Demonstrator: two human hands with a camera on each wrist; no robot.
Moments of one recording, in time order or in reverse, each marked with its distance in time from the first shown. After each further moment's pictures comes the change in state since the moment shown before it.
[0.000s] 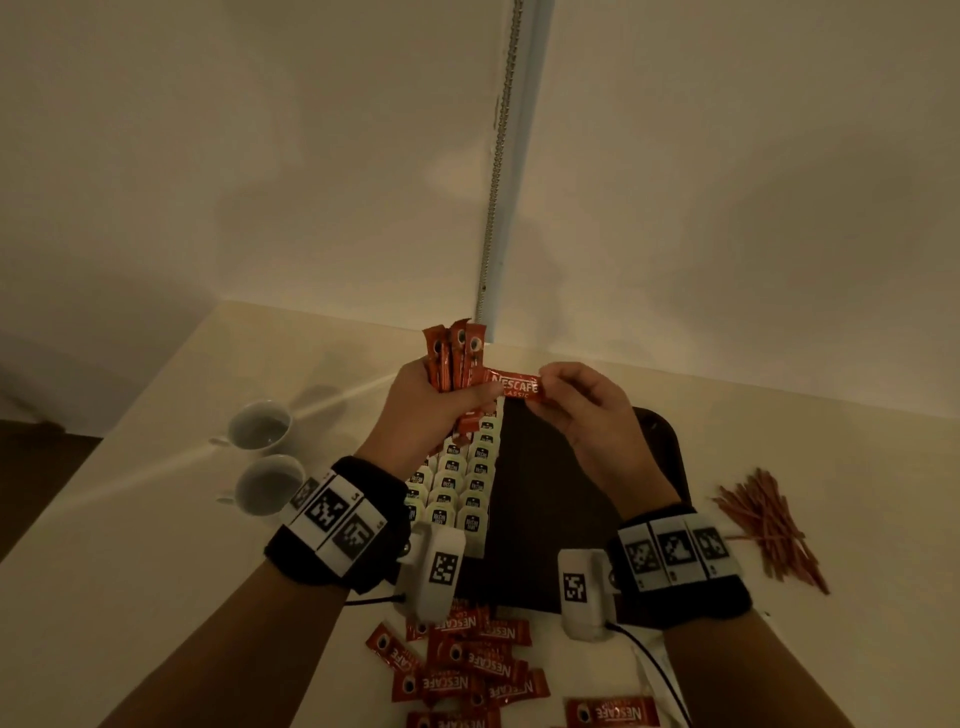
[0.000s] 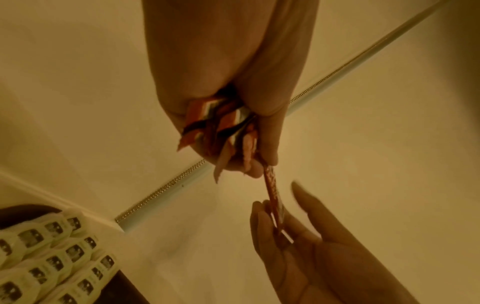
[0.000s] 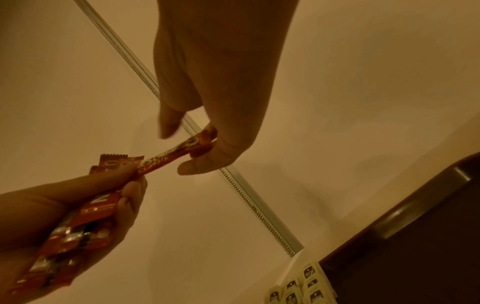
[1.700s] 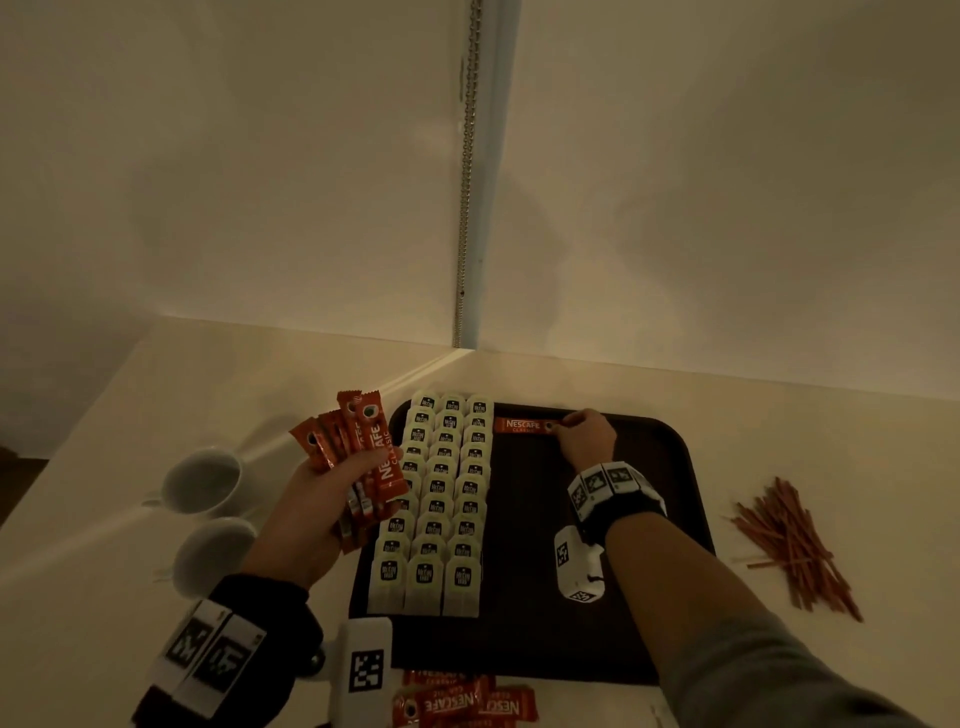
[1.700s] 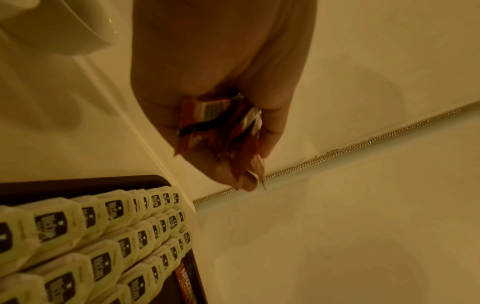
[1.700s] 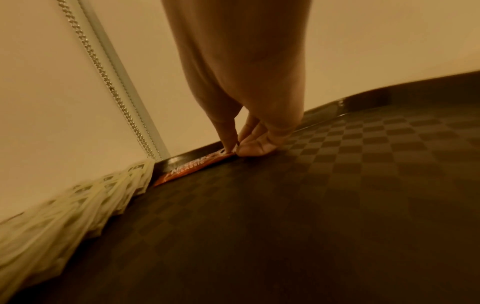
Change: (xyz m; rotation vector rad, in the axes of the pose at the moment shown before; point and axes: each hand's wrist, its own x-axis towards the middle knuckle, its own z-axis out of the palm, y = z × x) left_hand 0.028 -0.053 -0.049 -0.292 0.172 -0.397; right_hand 0.145 0.134 -0.091 -0.886 0.539 0.431
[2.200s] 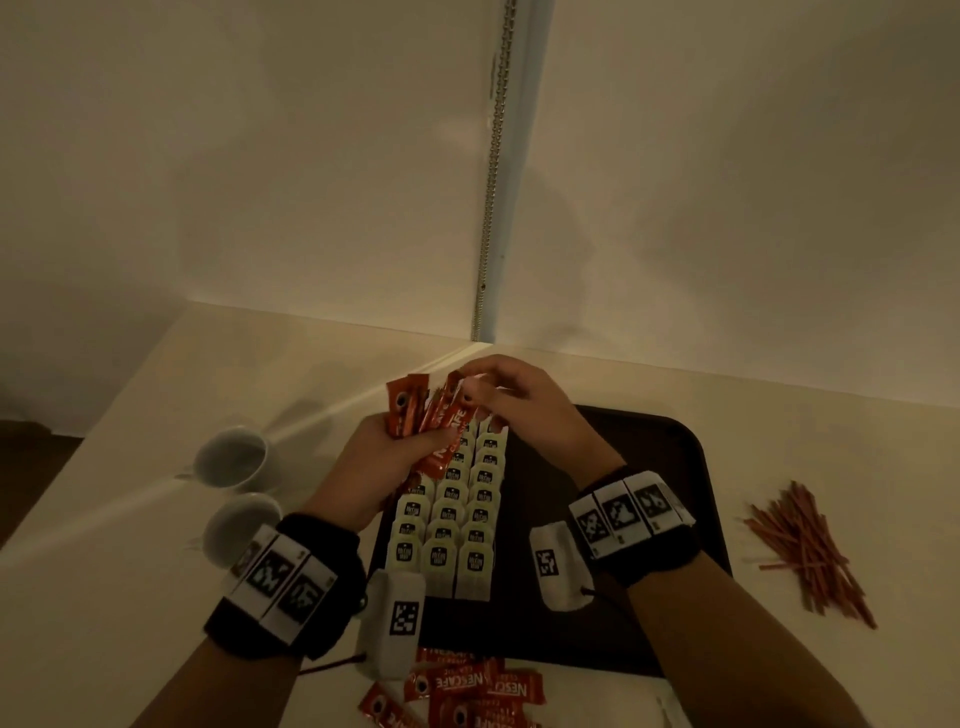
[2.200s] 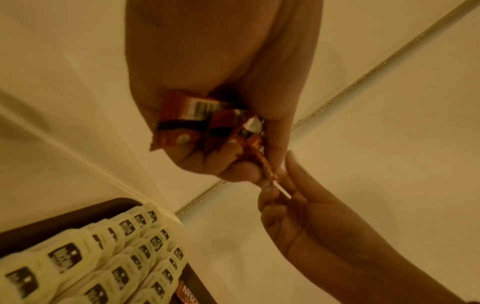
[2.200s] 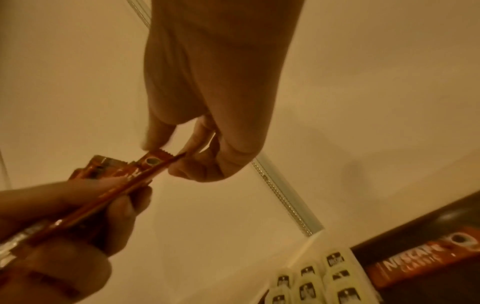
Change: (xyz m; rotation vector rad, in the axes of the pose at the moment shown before) left_hand -0.009 0.013 0.029 0.328 -0.093 0.139; right_hand -0.127 -0.092 -0.038 0.421 -0.679 -0.638
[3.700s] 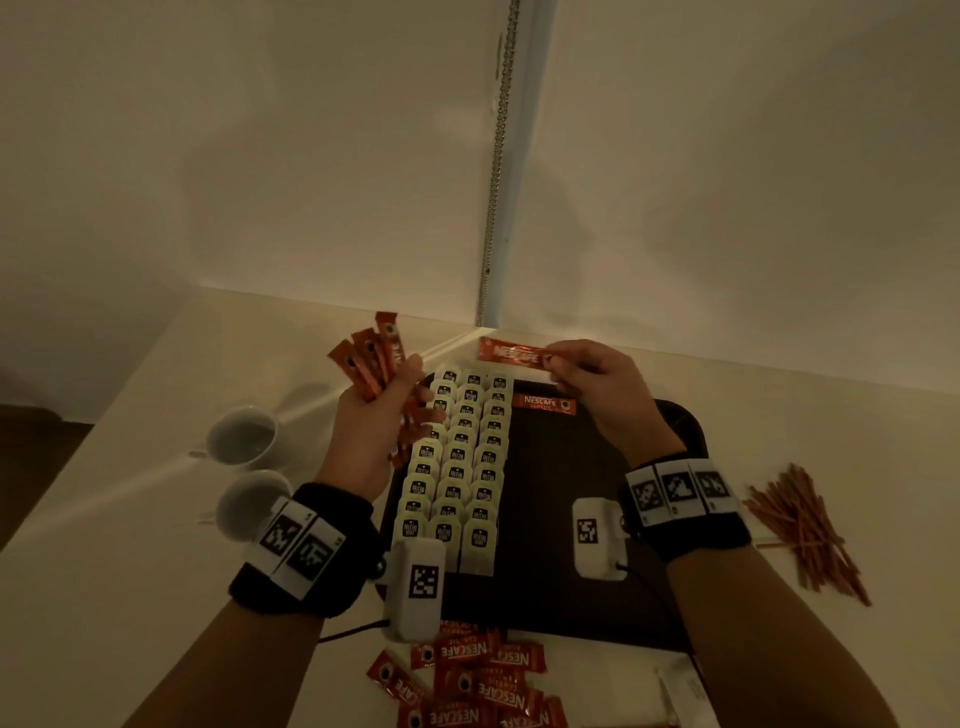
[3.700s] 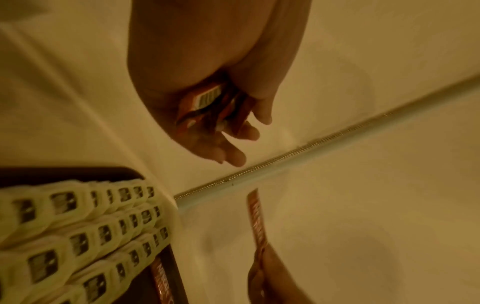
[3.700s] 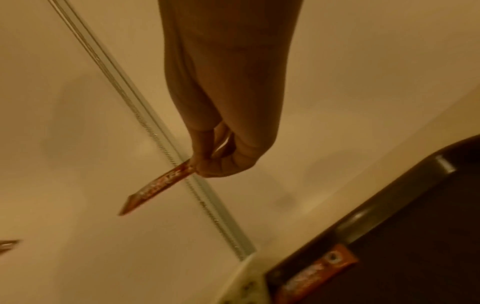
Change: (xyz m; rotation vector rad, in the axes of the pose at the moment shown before) left_hand 0.002 0.002 -0.002 -0.324 0.170 0.046; right_hand -0.016 0.021 -0.051 0.165 0.306 0.122
